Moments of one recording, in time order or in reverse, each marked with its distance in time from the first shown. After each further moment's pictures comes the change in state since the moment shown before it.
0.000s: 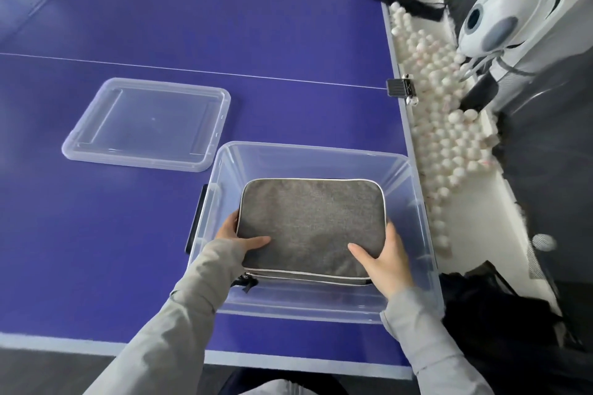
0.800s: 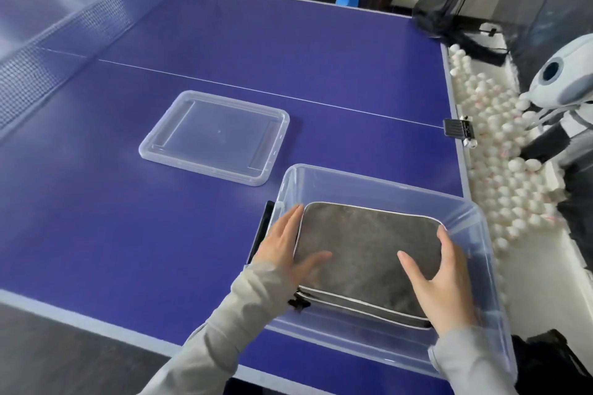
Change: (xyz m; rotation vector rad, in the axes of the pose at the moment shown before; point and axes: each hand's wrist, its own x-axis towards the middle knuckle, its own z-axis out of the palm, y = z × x) left_hand -0.053 0.045 -0.030 0.663 0.074 0.548; right_hand -0.010 -0.057 0.011 -0.128 0.164 -0.267
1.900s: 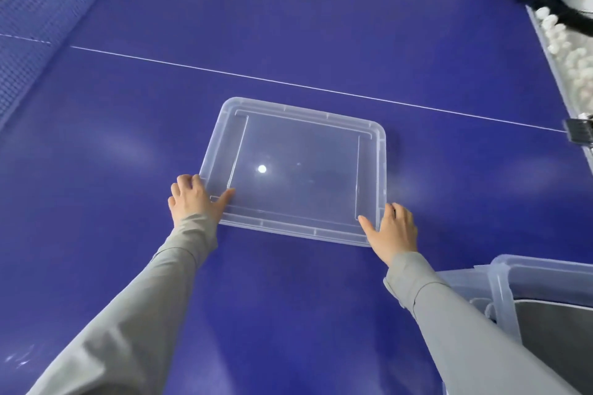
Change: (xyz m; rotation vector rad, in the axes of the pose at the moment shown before) left_hand 0.277 -0.383 -0.233 0.413 0.185 -0.478; right_hand 0.160 -0.154 0.382 -0.651 -0.228 0.144
